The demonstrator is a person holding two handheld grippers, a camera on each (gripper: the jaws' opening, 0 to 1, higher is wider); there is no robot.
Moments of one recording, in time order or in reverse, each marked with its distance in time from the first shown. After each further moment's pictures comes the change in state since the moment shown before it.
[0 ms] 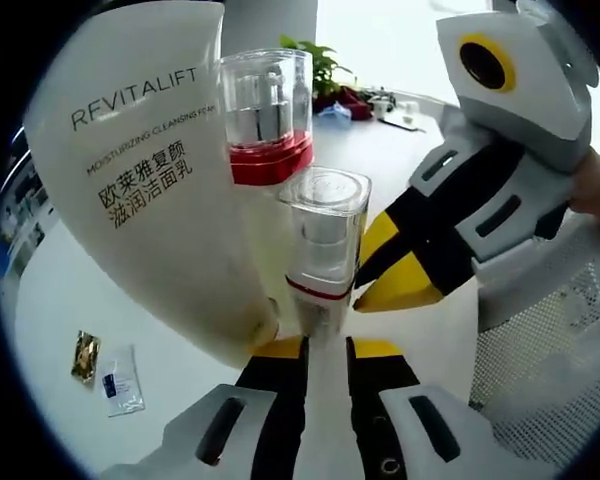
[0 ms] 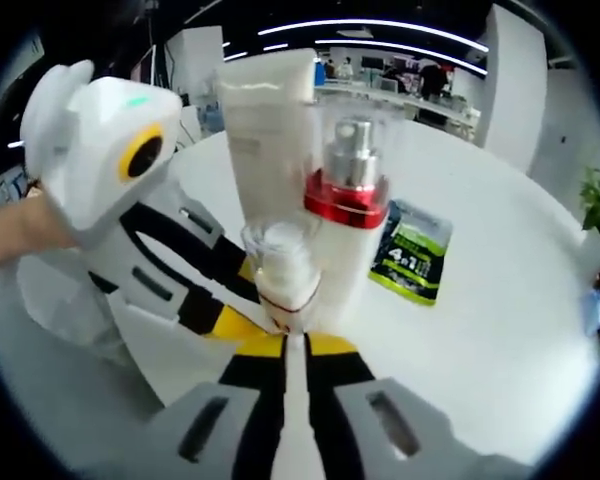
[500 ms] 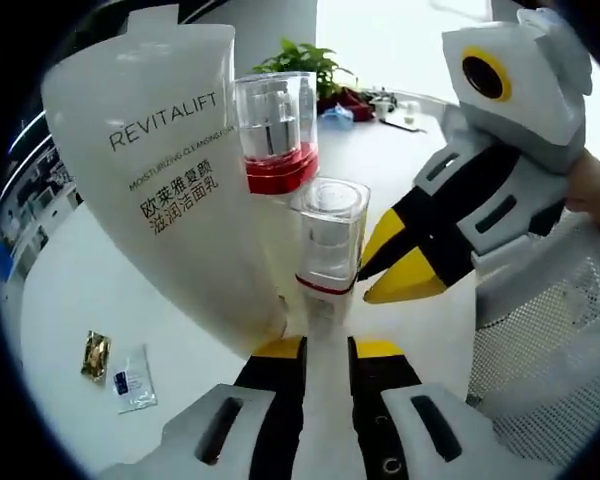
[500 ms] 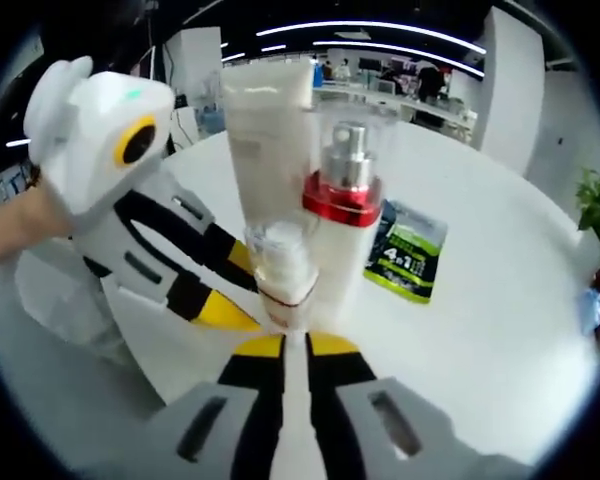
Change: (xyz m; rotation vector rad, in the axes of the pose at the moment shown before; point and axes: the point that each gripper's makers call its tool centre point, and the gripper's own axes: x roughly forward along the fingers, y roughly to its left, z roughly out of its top) left arm -0.016 0.003 0.002 0.012 -0.004 0.020; right arm -0.008 0.001 0.001 -0.003 -0.012 -0.017
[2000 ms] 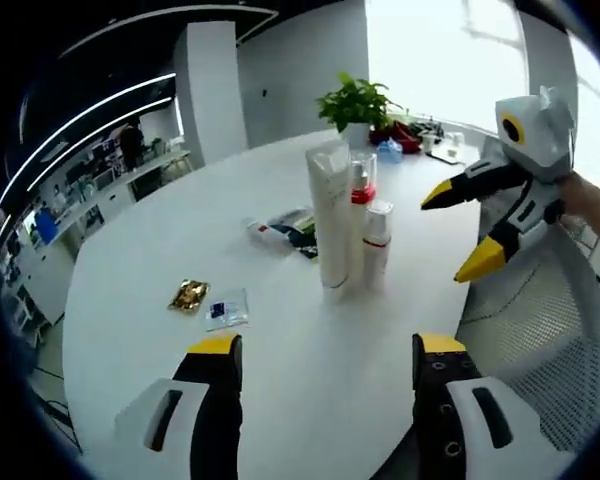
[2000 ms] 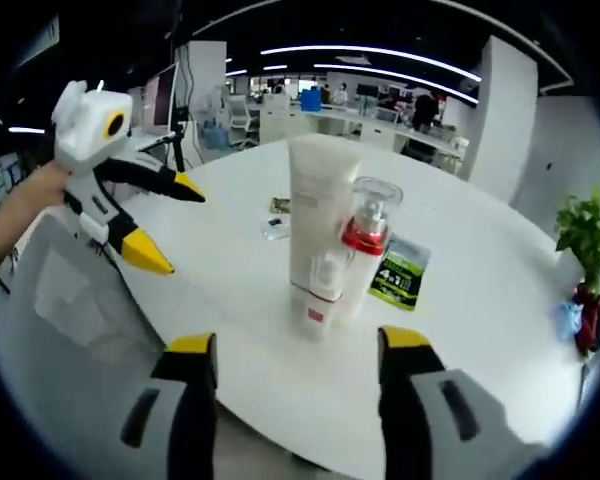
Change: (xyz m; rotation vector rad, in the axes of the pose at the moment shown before) left arm -0.141 0.028 -0.033 -0.137 -0.126 0.232; right arm -0.061 0.034 0.014 -0.053 -0.091 -0.063
